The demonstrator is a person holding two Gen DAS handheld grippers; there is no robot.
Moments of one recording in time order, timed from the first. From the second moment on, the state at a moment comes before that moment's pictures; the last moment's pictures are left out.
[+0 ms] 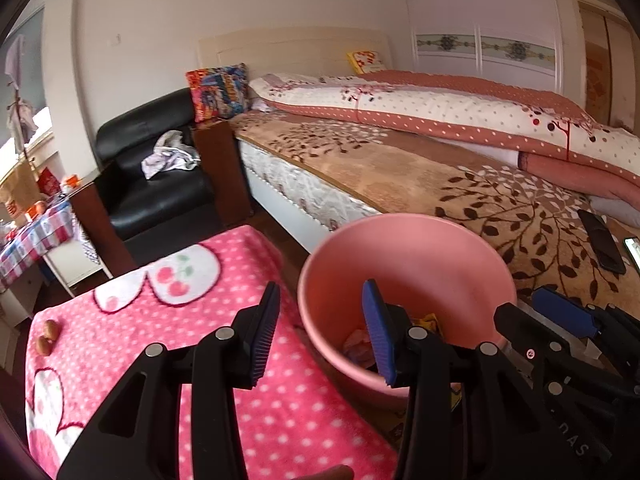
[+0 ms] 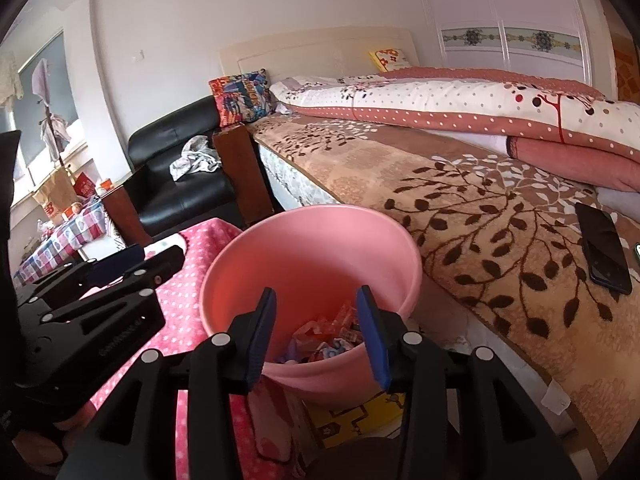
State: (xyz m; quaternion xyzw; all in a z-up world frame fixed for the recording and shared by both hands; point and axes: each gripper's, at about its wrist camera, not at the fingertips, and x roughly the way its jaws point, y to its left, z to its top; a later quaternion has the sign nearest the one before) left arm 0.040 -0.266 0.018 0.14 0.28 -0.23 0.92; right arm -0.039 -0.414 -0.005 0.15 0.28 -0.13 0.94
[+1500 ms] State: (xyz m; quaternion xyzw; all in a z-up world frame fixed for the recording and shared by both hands) left arm -0.011 -0.152 0.059 0.07 0.24 -0.16 0.95; right arm -0.067 -0.309 0.038 0.09 0.24 -0.07 0.96
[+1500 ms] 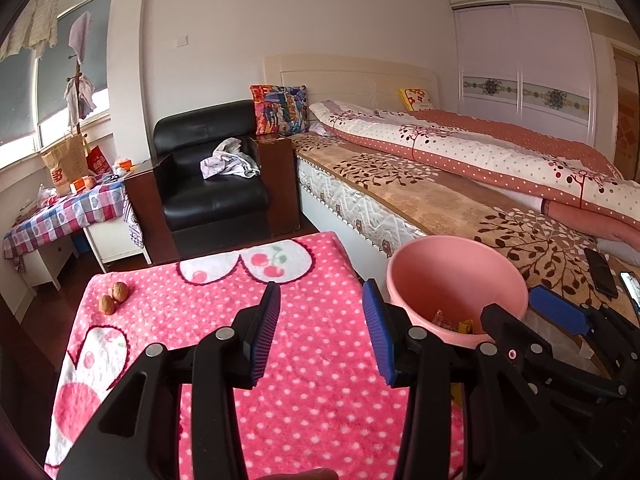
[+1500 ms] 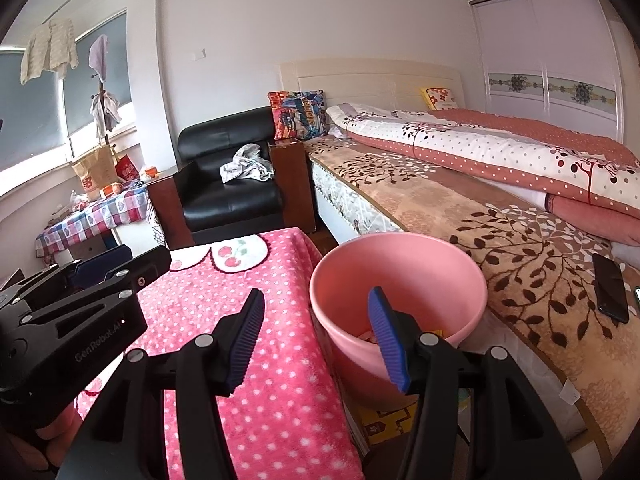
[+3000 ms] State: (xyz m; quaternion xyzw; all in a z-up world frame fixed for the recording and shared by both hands) left arm -0.017 -0.129 0.057 0.07 0.25 -0.15 0.96; right arm -0.067 -0.287 0.040 0.09 0.24 -0.05 0.97
